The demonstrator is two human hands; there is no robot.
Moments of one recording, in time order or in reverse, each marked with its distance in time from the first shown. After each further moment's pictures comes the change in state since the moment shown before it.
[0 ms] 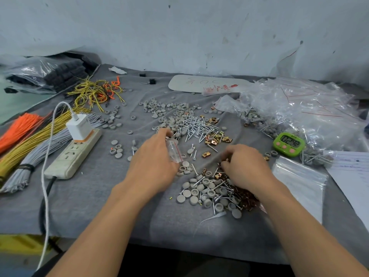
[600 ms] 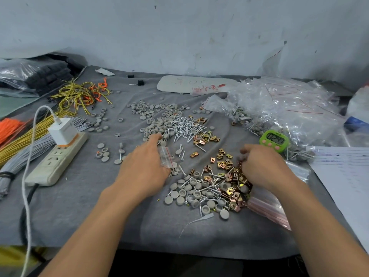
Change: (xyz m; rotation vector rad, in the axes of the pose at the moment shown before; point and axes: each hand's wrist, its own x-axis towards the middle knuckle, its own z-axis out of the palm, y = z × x) left_hand 0.000 0.003 0.009 0.087 -0.082 0.032; right_hand -0.006 0.054 -0.024 -0.063 0.006 0.079
